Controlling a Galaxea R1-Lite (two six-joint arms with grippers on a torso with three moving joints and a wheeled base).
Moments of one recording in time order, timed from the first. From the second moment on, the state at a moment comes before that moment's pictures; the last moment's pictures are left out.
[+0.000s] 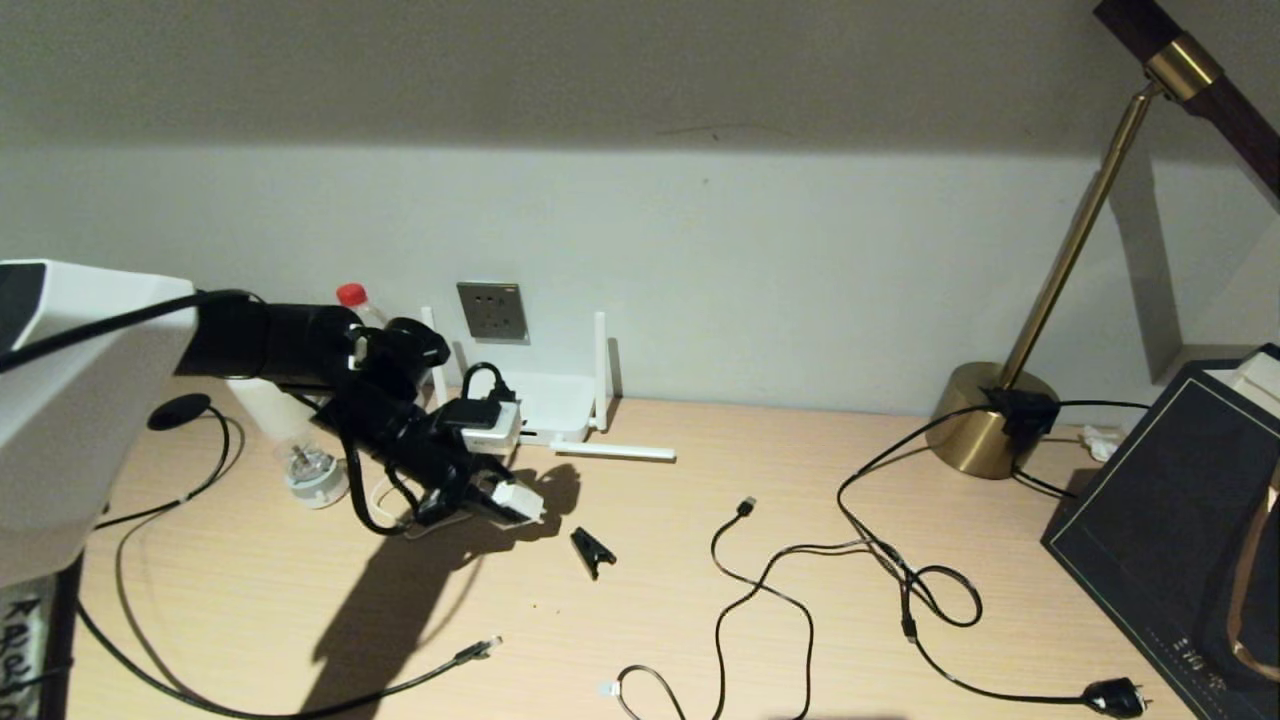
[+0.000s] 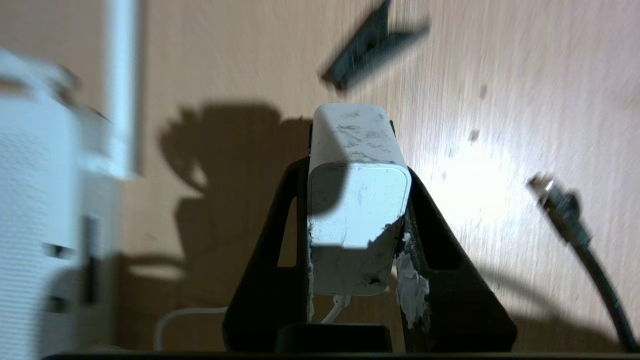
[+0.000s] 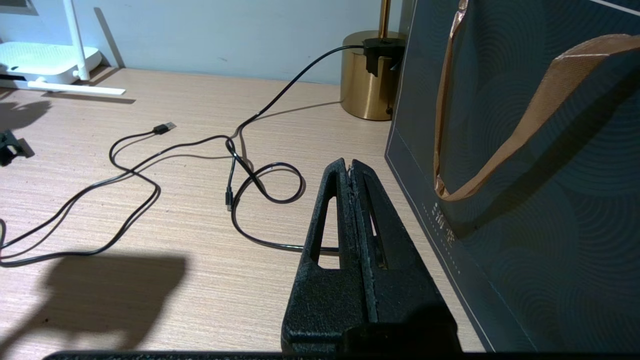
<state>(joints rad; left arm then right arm) -0.15 2.21 -1.74 0.74 -0.62 1.47 0.00 0.00 0.00 -0.09 0.01 -0.01</state>
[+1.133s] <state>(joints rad) -0.14 1.53 -0.80 -0.60 -0.22 -0.22 0.00 0.00 0.00 -0.09 0.01 -0.01</state>
